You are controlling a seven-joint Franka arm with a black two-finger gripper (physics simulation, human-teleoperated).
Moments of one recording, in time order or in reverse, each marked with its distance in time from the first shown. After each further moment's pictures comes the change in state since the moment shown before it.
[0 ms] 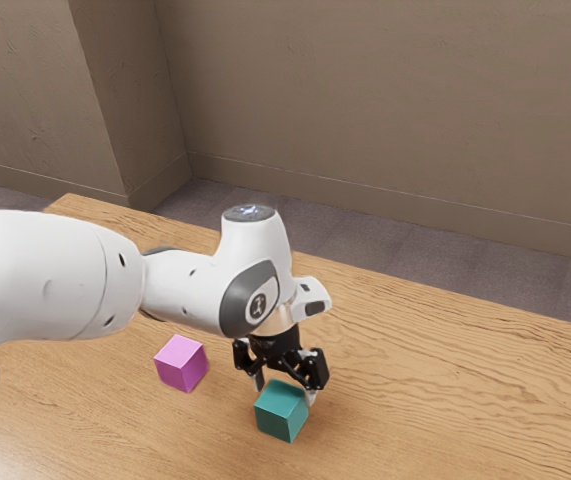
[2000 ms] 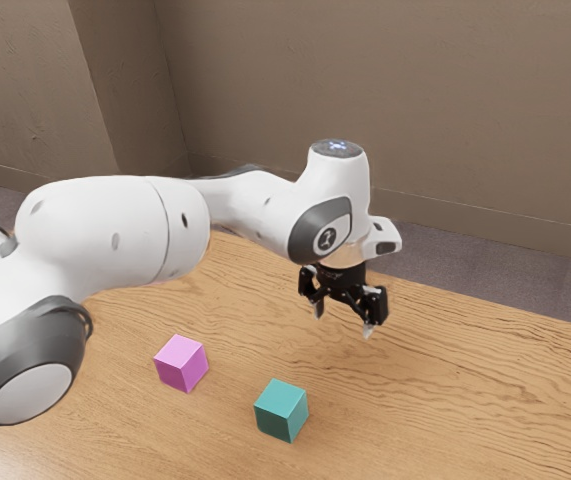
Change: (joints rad) arm 0.570 0.153 -0.503 0.572 0.289 -0.195 -0.080
